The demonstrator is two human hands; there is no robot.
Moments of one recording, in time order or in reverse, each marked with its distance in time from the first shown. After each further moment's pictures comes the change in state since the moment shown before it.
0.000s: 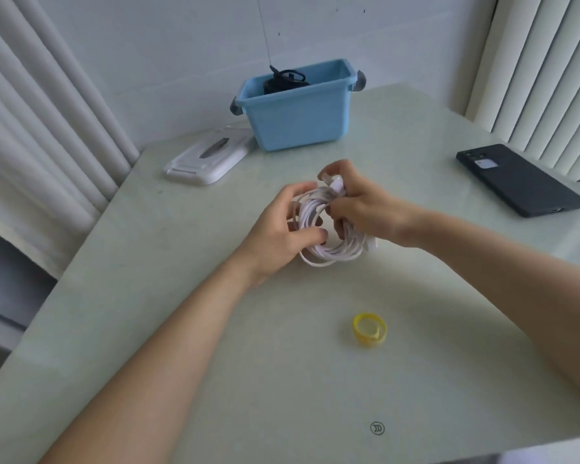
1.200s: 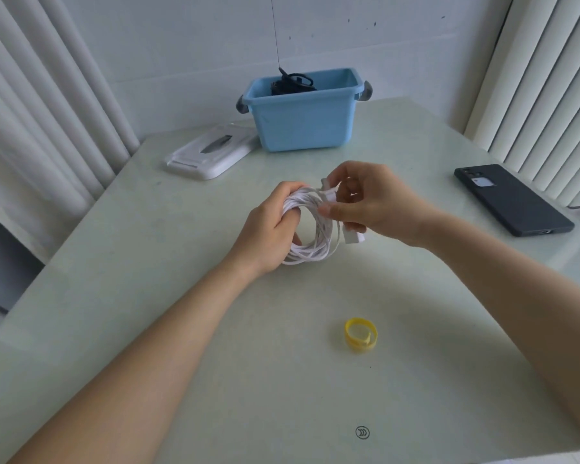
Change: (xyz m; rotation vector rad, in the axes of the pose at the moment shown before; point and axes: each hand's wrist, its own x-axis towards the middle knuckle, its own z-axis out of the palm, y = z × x) left_hand 0.006 -0.007 -0.004 0.305 0.220 0.116; right_hand 0.000 -0.002 -0.018 -0.054 0.030 -0.120
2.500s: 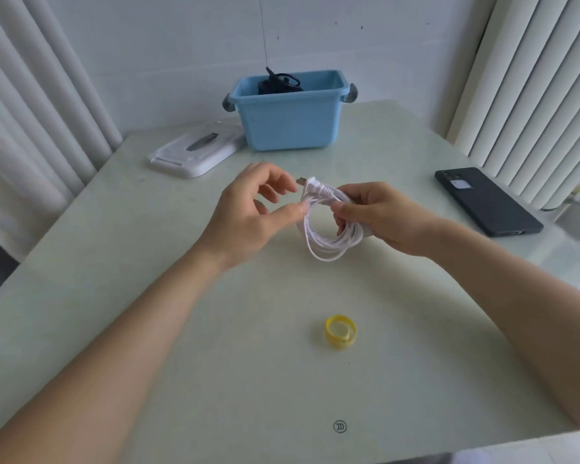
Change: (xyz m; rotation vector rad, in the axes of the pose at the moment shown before) left_hand -0.010 0.032 -0.019 -0.088 0.003 0.103; right_hand -0.010 0.031 -0.021 0.164 -0.149 0.110
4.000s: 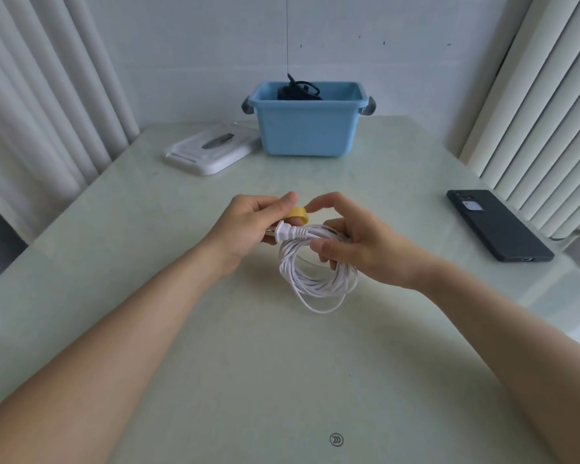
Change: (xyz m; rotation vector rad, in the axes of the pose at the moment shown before) left_hand 0.001 -0.016 -0.003 -0.377 -0.046 -0.343; right_hand -0.016 -0.019 0.038 -0.180 -0.122 -0.173
